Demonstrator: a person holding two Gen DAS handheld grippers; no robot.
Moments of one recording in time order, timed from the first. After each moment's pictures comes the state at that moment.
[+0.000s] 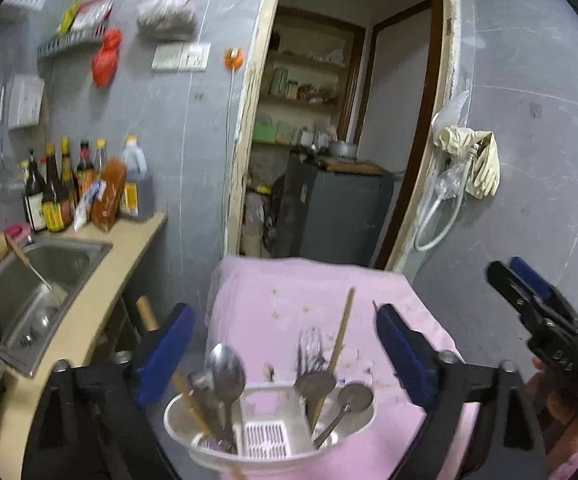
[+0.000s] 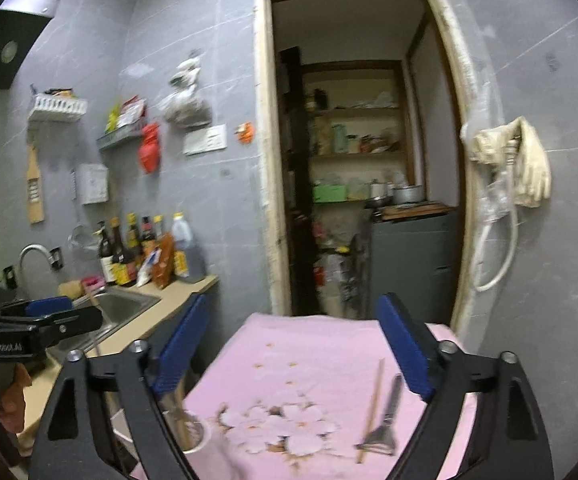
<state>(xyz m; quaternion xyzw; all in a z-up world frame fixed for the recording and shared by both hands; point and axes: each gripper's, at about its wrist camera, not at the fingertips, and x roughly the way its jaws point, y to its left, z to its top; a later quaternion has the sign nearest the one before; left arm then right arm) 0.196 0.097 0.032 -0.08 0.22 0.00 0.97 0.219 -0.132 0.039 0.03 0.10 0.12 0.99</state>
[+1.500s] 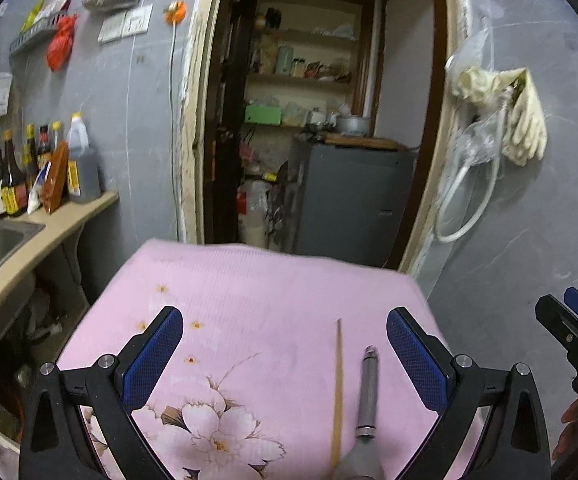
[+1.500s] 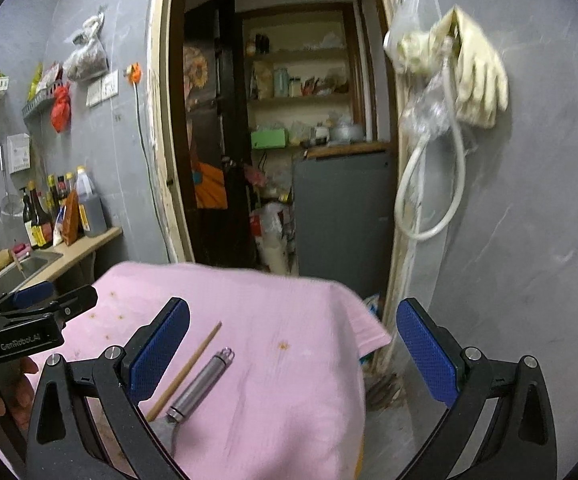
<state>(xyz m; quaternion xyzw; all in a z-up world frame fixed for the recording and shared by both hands) 0.385 -0.090 -0.081 -0.08 0.25 0.06 0.96 0.406 -0.314 -0.091 0.03 0.22 0.09 0.97</state>
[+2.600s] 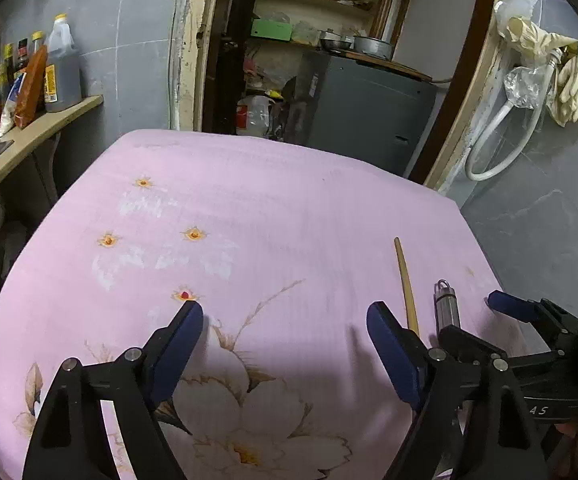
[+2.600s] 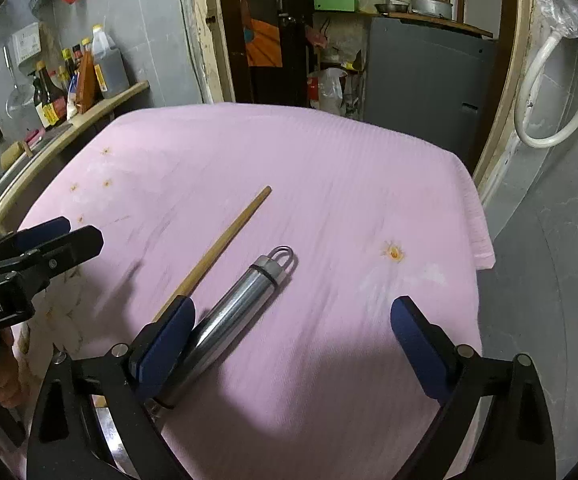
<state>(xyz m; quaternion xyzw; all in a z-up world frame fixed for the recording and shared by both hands) 0.439 -0.048 -0.168 -0.12 0.38 0.03 0.92 0.484 -0.223 -0.212 -0.05 0.43 0.17 0.88</state>
